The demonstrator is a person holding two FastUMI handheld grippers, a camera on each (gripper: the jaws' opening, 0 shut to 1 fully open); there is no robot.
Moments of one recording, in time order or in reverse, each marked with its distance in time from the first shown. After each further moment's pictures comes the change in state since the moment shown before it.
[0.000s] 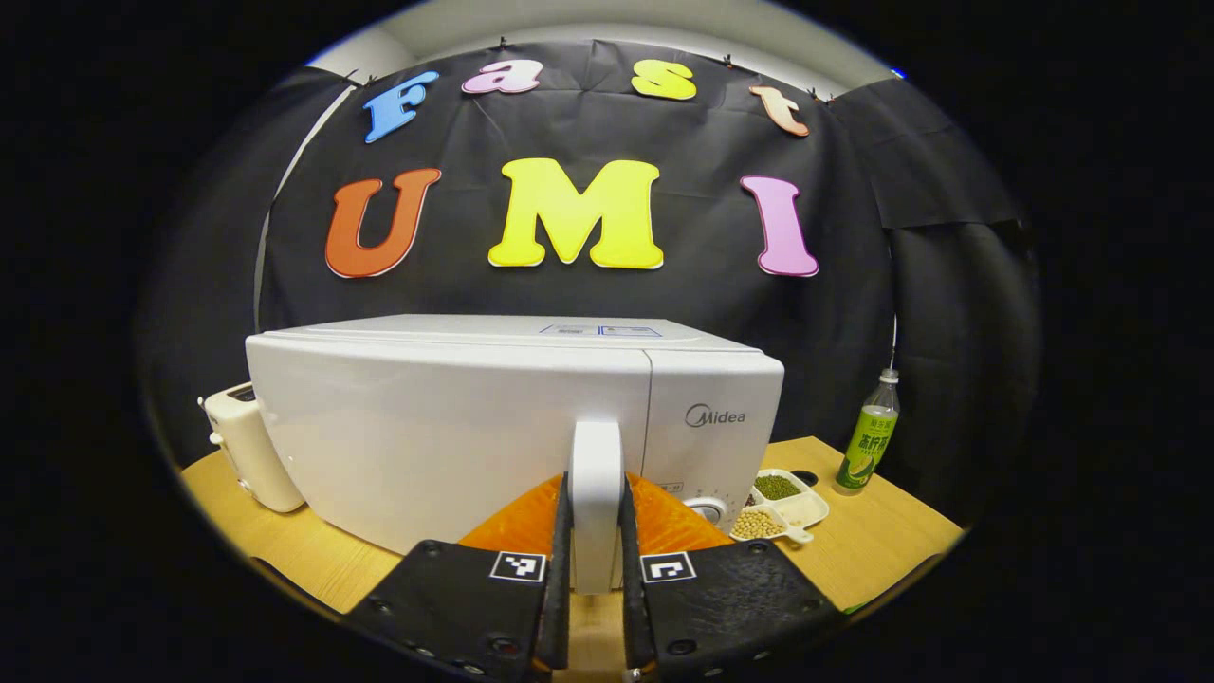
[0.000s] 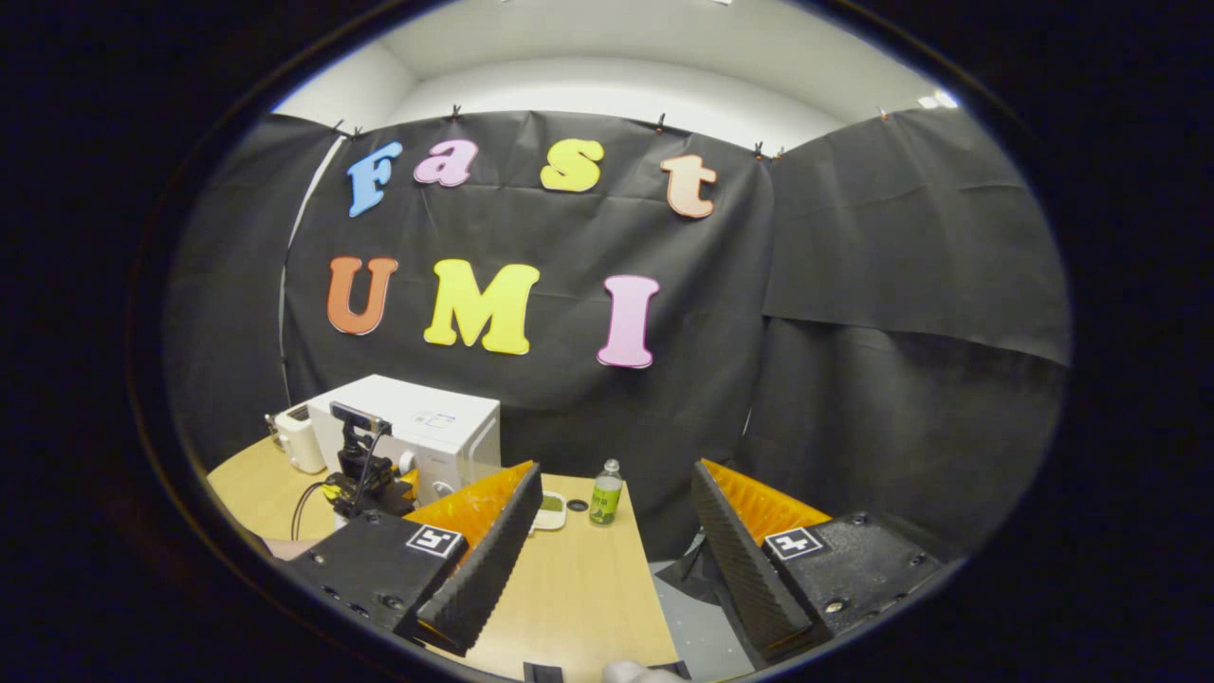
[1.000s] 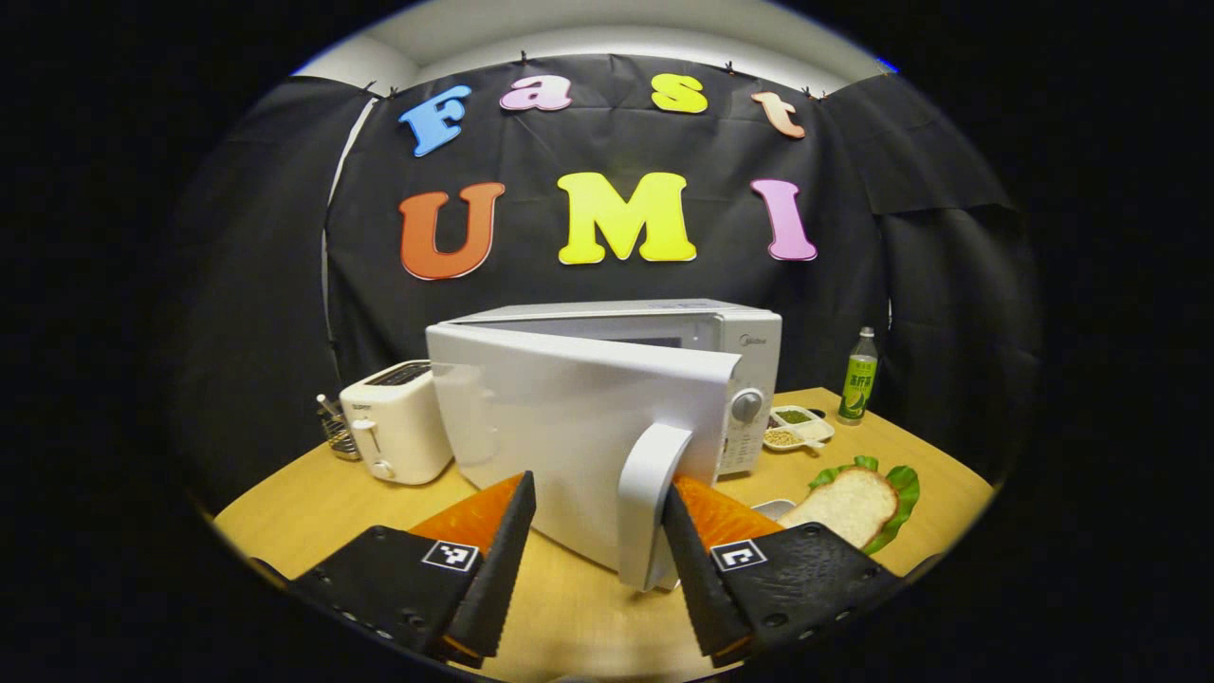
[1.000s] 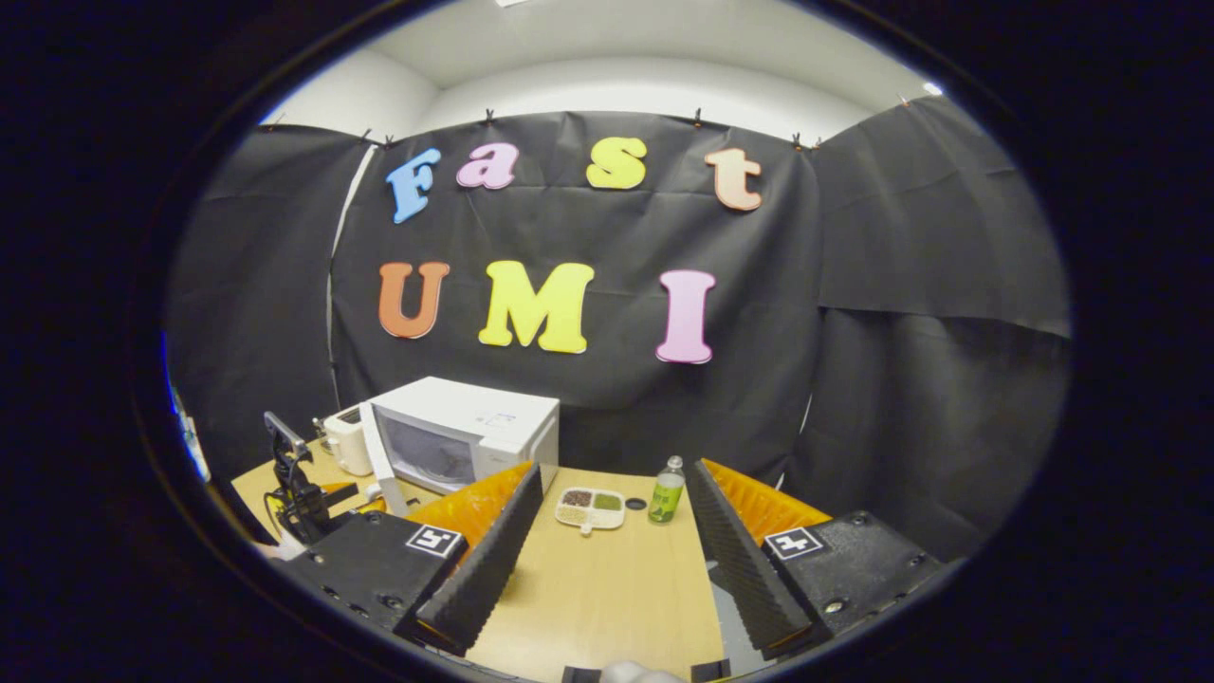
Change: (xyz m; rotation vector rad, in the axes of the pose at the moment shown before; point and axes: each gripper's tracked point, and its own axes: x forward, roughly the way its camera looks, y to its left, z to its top) left arm -0.187 0.114 -0.026 0.064 0.066 0.100; right arm 0.003 0.061 -0.017 0.029 0.004 0.175
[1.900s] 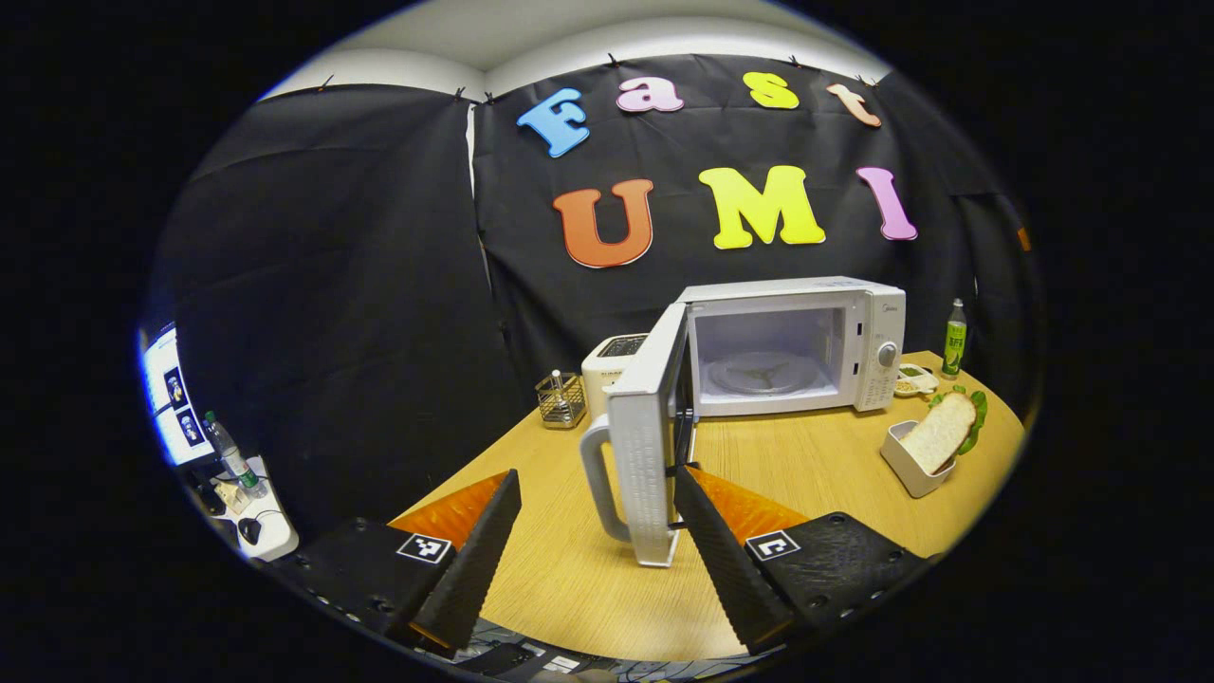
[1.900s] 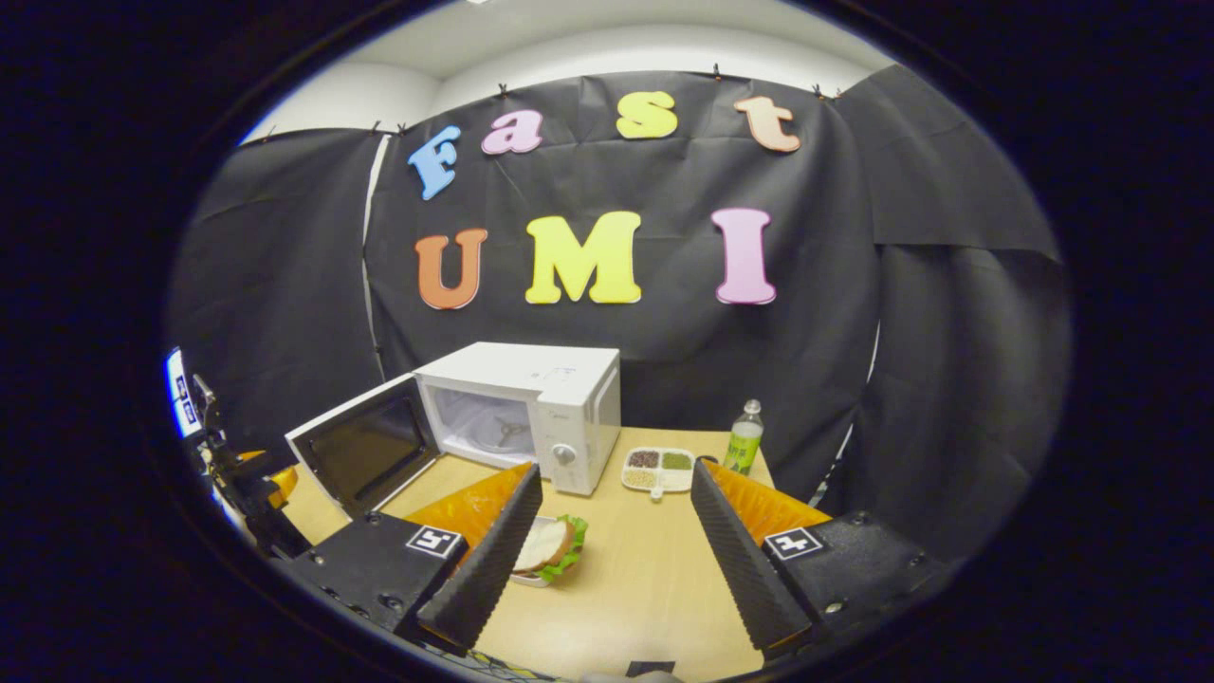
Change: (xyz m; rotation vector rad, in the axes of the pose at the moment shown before) left arm -0.153 0.183 -0.009 0.036 0.062 0.320; right arm 0.050 0.061 -0.086 0.082 0.150 0.160
